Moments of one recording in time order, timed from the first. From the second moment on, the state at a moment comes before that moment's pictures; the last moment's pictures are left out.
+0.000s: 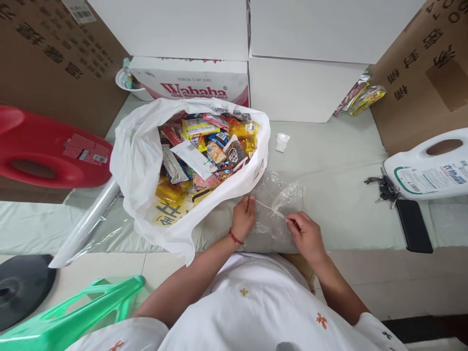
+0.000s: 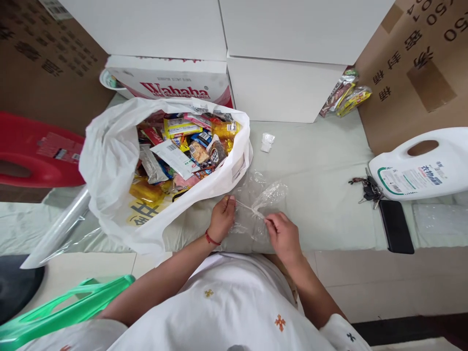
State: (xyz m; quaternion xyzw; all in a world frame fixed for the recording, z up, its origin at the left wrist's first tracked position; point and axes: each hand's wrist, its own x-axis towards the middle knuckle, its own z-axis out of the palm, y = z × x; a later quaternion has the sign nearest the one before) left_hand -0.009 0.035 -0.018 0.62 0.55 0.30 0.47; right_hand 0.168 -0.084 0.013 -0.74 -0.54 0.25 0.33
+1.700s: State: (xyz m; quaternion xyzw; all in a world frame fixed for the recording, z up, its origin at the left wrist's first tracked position) left_hand -0.009 0.016 -0.018 0.89 0.45 0.04 0.12; right_hand 0.219 -0.025 0.001 -0.77 -0.39 0.36 0.35
